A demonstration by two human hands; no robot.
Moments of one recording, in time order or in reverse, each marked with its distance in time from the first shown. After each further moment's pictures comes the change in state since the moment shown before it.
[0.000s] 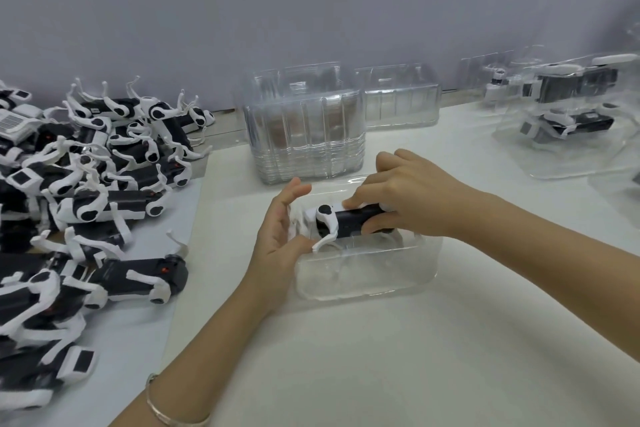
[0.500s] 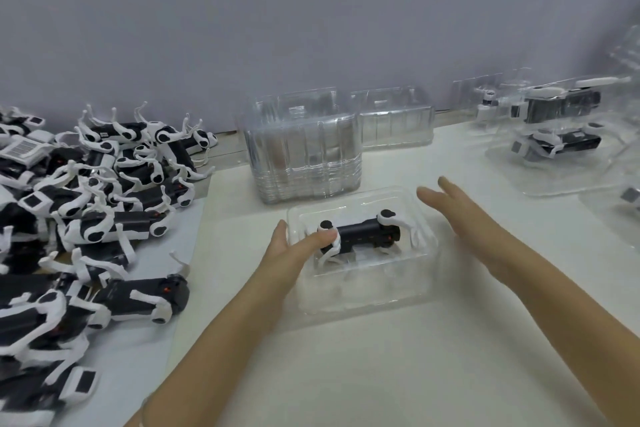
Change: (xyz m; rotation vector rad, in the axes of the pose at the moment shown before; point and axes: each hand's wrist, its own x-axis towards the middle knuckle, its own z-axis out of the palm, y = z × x) left_hand 0.008 0.028 0.008 -0.035 0.009 -0.560; right_hand -0.055 -0.005 0.003 1.182 0.224 1.068
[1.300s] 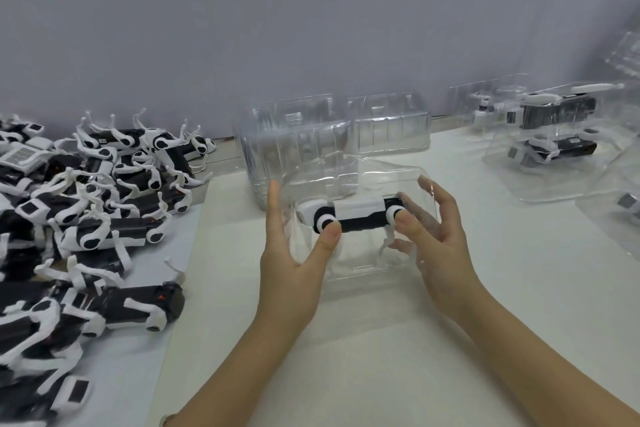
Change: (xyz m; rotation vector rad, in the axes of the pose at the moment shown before) left_hand -0.020 0.009 0.032 0.165 0.297 0.591; right_hand -0.013 0.014 0.048 0.655 0.085 -0.265
